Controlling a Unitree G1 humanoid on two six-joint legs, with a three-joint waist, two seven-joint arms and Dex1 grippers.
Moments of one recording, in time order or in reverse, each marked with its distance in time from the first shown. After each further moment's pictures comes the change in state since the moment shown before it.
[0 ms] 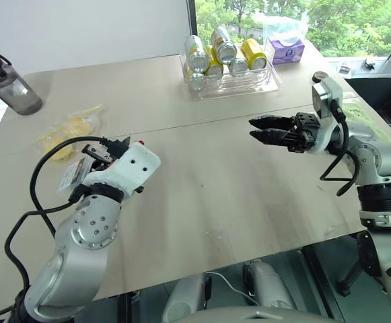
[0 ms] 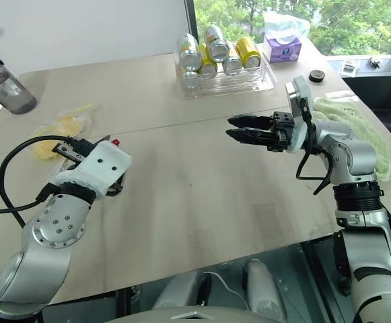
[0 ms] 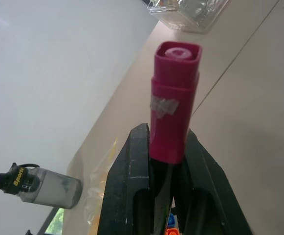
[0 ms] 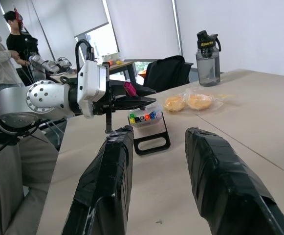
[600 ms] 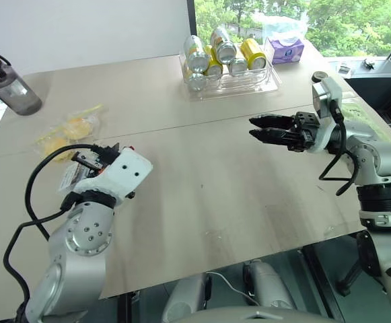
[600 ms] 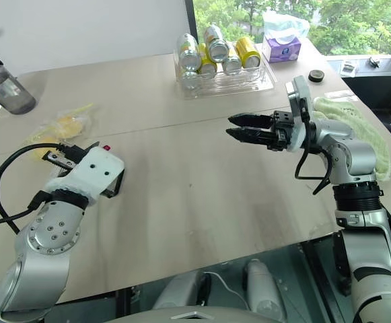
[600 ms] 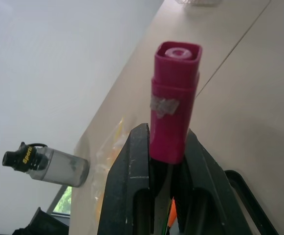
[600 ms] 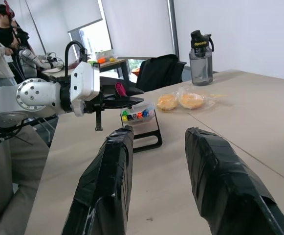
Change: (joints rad) left arm 0.088 -0.075 0.072 0.011 0.106 -0.026 -0.071; right arm 0.000 0.001 0.002 0.005 -0.027 -0.041 -0.008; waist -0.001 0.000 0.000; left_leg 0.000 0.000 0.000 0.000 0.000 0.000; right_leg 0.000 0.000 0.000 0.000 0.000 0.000
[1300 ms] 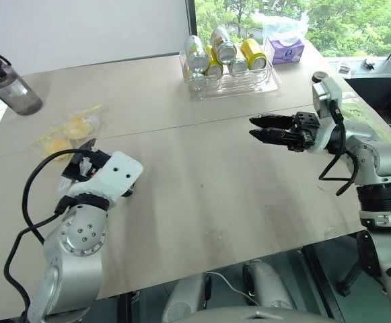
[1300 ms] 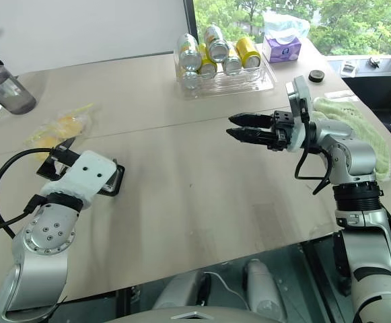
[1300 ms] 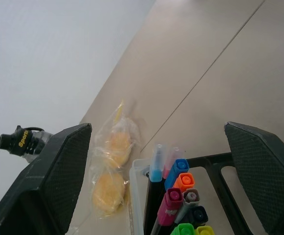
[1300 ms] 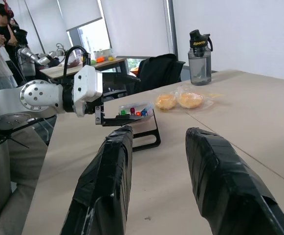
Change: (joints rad) left arm 0.040 -0.075 0.080 0.069 0.032 -0.107 -0.058; right arm 0.000 -0.001 0.000 0.001 -0.002 -0.002 0.000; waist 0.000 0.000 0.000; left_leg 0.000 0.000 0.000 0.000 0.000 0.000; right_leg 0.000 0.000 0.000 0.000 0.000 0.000
